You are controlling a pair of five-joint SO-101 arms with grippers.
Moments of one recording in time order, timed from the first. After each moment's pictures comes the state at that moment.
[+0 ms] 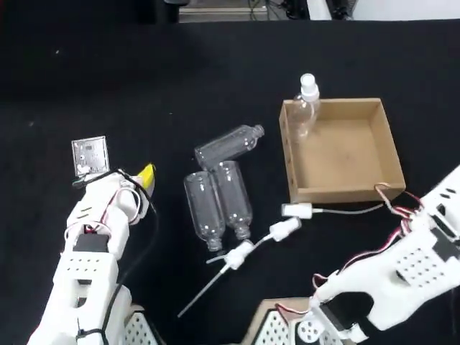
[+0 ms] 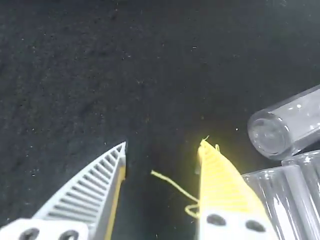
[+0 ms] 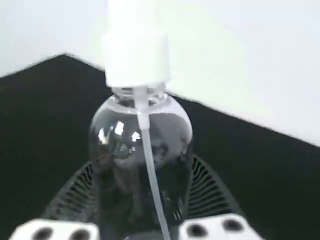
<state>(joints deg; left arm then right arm) -3.9 -57.5 84.9 14.4 8.3 54.7 32.0 27.8 -42.9 -0.3</state>
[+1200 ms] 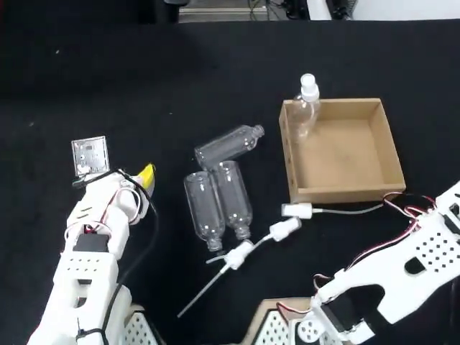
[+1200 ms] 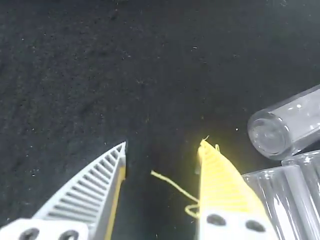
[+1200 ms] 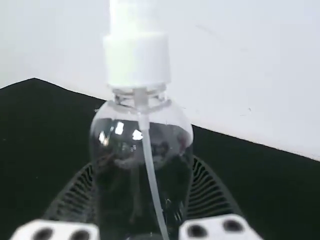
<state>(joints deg) -3.9 -57.5 84.9 14.4 8.3 57.6 57.2 -2.5 -43.3 -1.3</state>
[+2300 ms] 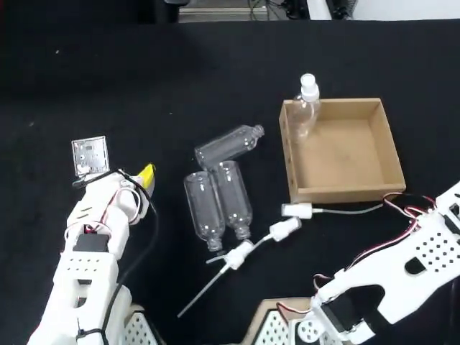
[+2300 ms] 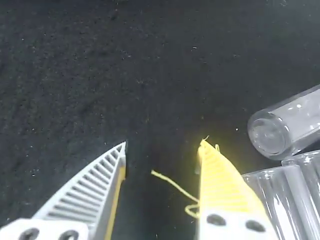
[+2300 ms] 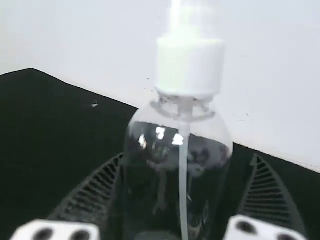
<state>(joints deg) -3.9 -57.5 84.9 14.4 8.3 57.6 57.2 -2.5 -43.3 3.0</state>
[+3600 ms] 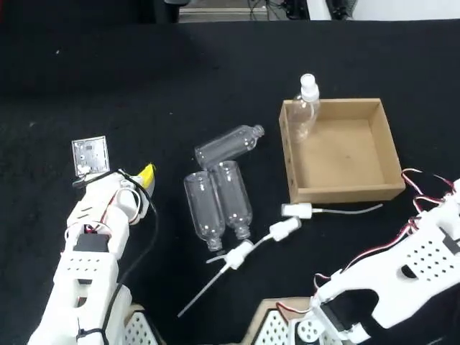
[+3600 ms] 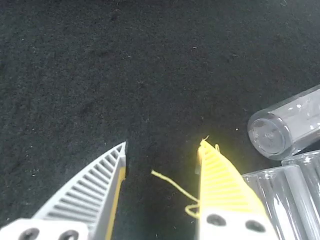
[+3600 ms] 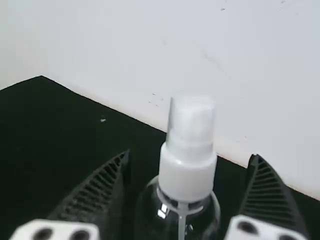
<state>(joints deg) -3.9 -57.5 84.9 14.4 8.3 56.8 39.5 3.6 -27.3 3.0</state>
